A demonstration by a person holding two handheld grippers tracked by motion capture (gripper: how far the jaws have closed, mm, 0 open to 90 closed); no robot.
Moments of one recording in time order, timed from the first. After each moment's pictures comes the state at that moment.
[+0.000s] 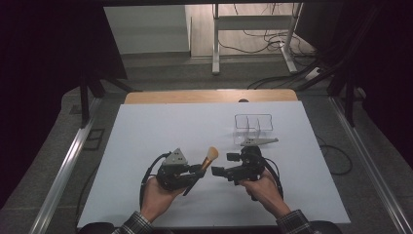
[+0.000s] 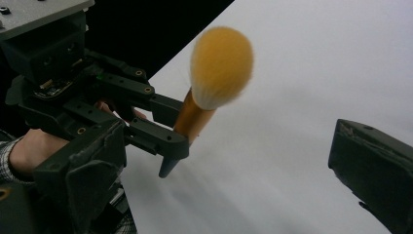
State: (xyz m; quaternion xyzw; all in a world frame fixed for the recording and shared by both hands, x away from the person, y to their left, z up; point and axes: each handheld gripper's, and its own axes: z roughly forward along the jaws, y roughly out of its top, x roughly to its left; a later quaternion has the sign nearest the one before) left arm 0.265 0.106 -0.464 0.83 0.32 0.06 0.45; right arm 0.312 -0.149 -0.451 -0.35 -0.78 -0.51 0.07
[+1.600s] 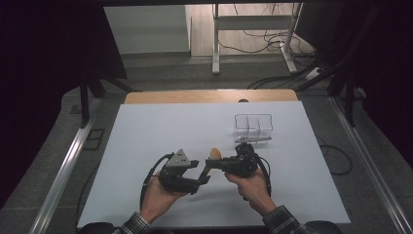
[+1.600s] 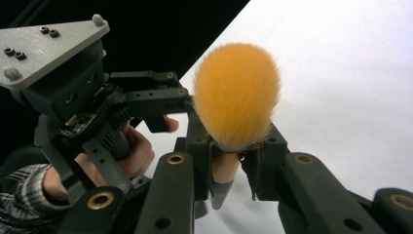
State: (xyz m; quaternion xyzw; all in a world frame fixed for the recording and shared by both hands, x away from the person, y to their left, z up) left arm 0.266 0.103 -0.466 0.84 0.31 0.07 0.44; right arm 0.316 -0.135 -0.453 -0.38 -0.75 -0.52 0.13
